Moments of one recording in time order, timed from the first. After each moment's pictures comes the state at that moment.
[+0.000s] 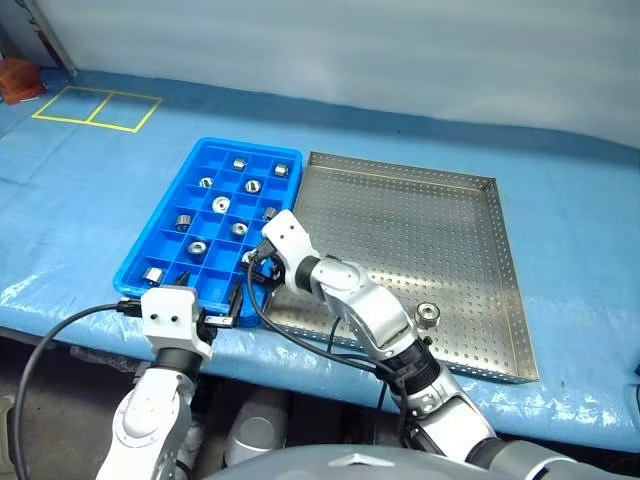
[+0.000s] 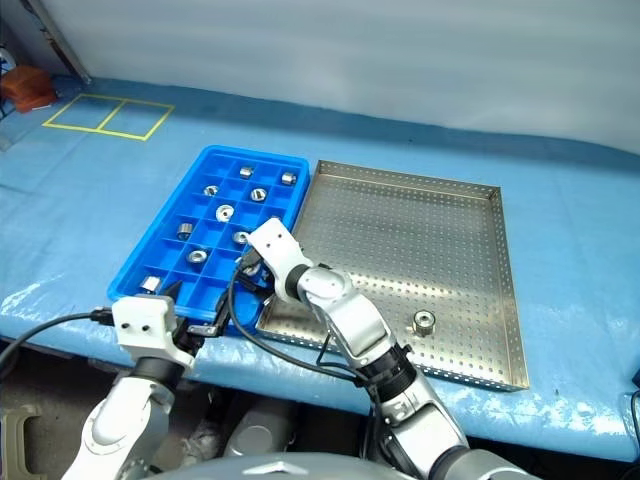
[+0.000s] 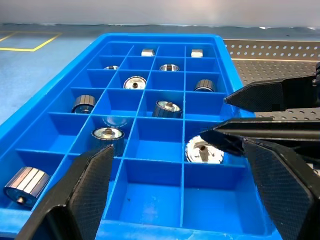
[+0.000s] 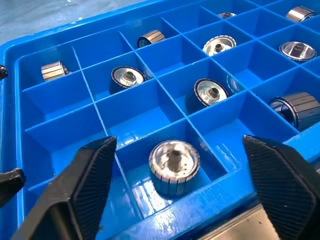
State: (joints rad) left arm 0.48 0.13 -0.02 -0.83 -0.12 0.44 -0.10; right arm -0.44 0.06 0.44 -0.09 0.06 0.75 0.34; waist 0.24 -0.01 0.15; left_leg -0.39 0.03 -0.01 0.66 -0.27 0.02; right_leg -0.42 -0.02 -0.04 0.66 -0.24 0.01
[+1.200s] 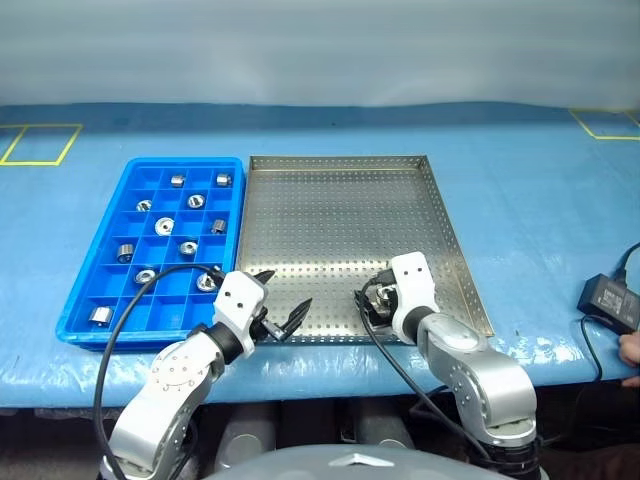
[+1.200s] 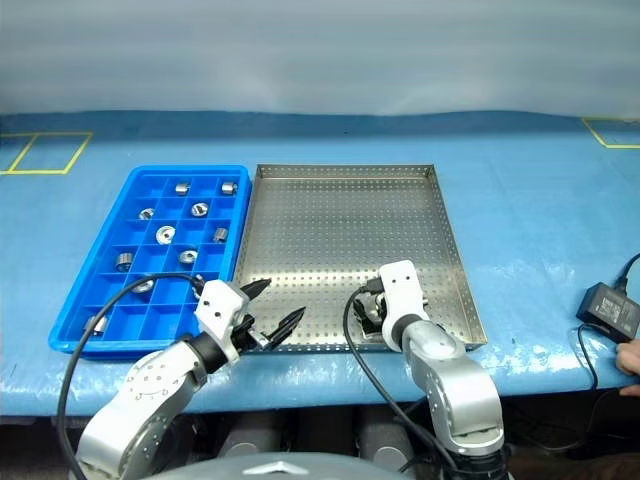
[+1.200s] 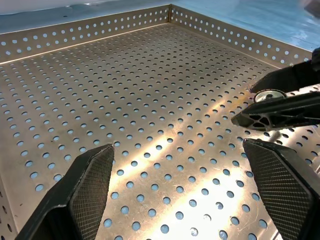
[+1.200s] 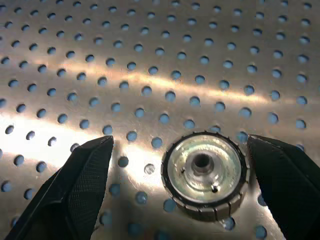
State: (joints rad) left arm 0.23 0.35 -0.19 -0.67 -0.22 0.55 -0.40; right arm 0.03 -0.15 0.11 -0.67 0.10 1.20 0.14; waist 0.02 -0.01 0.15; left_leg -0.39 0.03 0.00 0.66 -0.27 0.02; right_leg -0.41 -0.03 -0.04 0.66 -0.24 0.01
